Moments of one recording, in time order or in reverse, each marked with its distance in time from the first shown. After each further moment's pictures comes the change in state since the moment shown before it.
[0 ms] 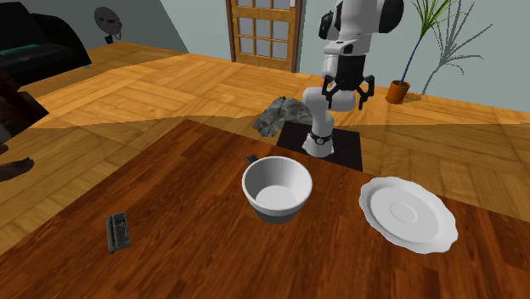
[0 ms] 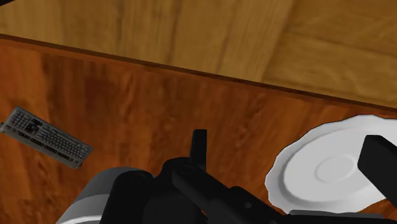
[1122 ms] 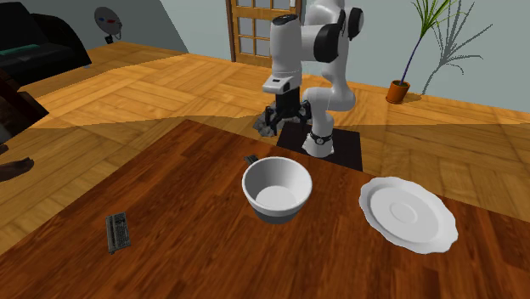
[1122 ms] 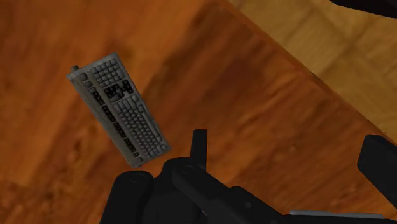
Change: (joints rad) arm 0.056 0.333 -0.384 0.100 -0.112 0.096 -0.711
